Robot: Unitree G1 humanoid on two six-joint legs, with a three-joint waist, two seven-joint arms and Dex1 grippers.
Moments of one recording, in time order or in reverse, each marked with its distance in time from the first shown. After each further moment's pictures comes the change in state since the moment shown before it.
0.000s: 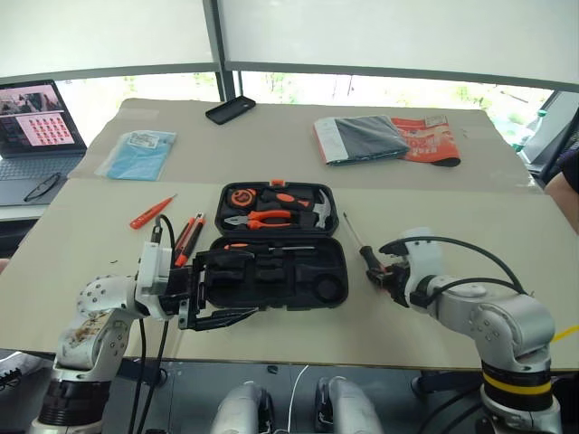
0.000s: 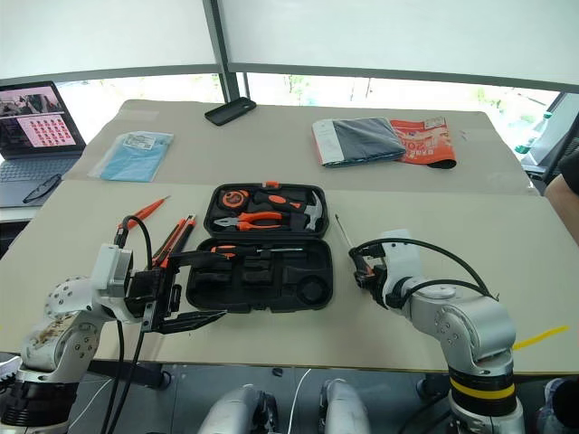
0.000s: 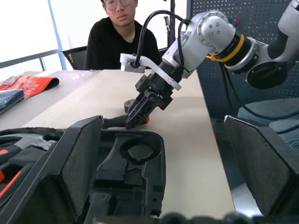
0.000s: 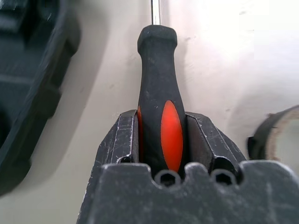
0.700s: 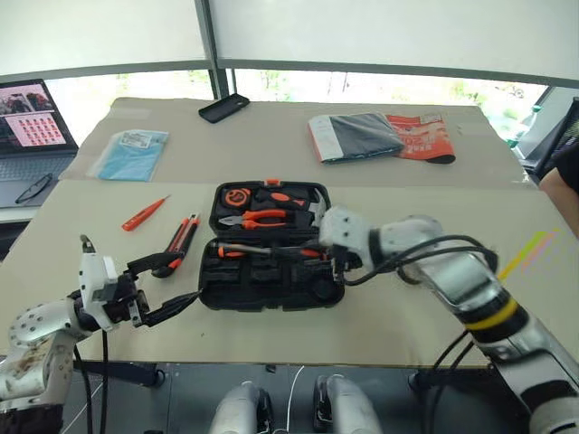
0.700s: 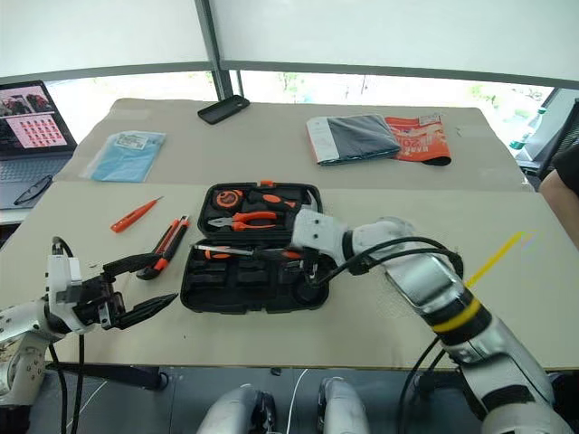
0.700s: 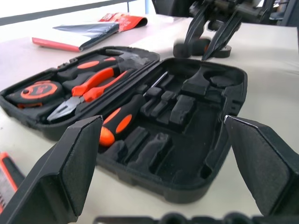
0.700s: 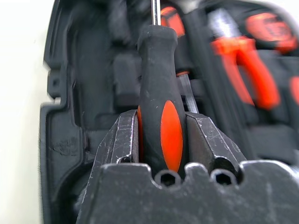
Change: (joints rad) left arm 0.180 0.080 0.231 0.143 0.076 -0.080 0.105; right arm -0.518 -0.217 0.701 0.442 -0.442 -0.850 0.974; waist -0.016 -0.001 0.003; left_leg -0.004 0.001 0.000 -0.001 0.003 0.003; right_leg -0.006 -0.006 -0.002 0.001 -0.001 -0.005
